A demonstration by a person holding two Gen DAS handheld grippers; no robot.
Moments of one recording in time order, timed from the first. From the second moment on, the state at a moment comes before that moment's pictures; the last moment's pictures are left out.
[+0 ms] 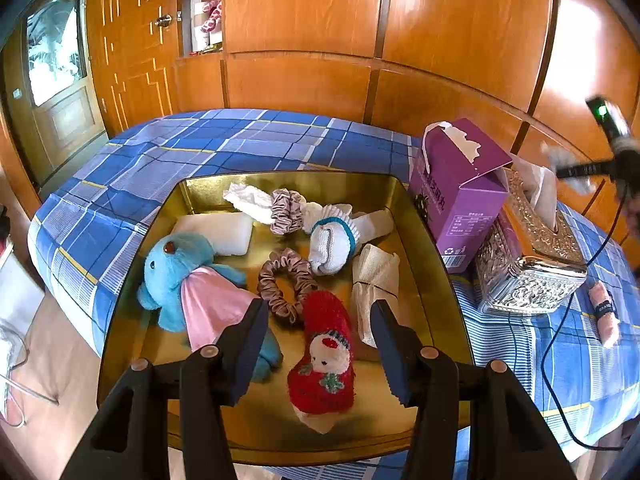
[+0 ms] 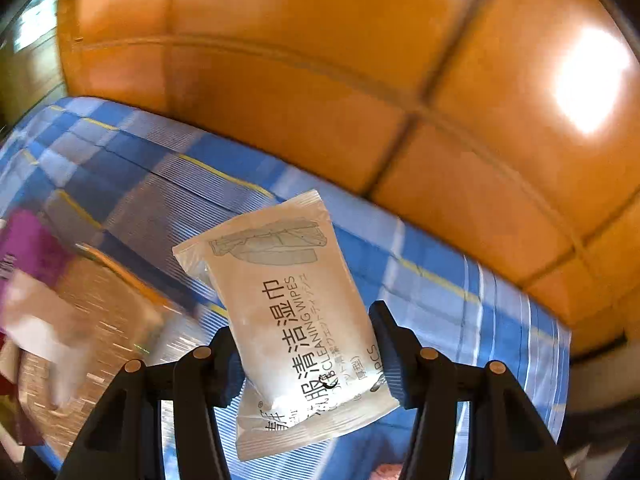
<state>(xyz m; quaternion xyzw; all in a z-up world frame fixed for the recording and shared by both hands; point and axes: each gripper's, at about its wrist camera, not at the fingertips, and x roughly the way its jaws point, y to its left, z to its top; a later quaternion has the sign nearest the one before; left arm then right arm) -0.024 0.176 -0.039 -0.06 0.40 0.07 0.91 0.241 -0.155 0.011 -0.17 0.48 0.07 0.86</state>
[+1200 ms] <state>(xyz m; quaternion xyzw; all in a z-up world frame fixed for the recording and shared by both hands) -0.035 0.246 -0.032 -0.11 0.37 0.17 0.91 0.038 0.109 -0.054 -0.25 0.42 0.39 0.78</state>
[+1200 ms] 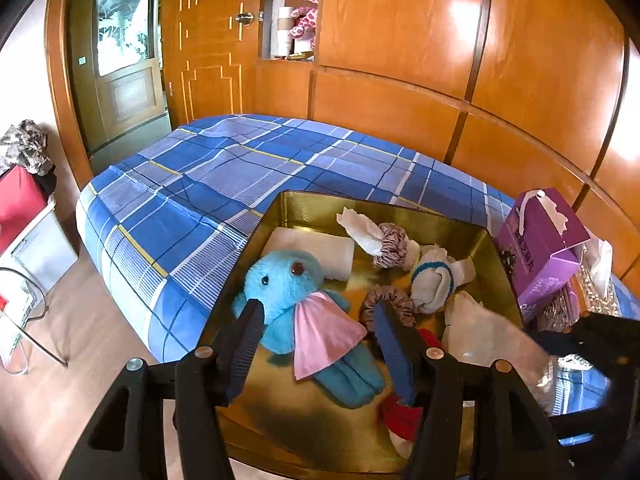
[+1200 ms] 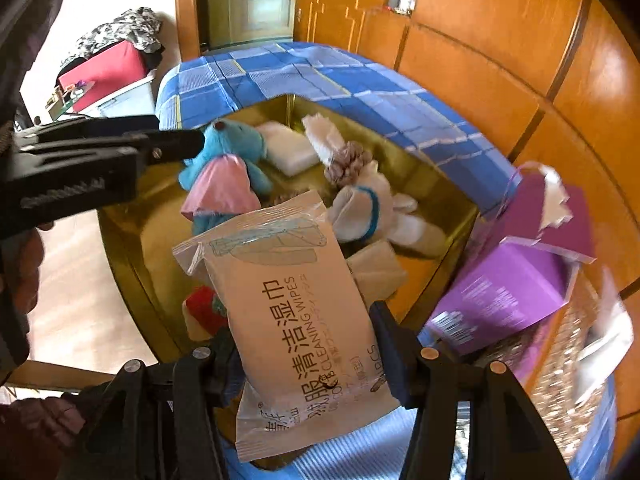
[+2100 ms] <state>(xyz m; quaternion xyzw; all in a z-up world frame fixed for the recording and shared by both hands) -0.037 0.233 -0.027 -0.10 0.36 0.16 0.91 0.007 0.063 -0.026 -0.18 0.40 0.39 0.81</state>
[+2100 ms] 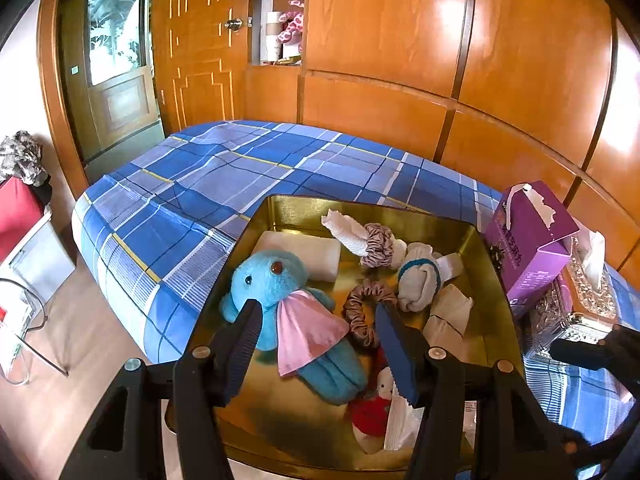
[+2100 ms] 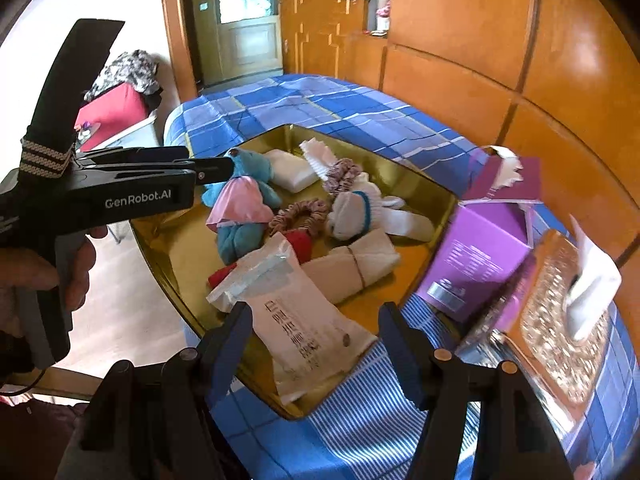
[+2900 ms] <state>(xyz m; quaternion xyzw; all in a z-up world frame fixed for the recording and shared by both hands) -0.037 0.163 -0.009 -0.03 0.35 0.07 0.93 0.014 -0.105 -0.013 -0.02 0.37 0.17 0.91</state>
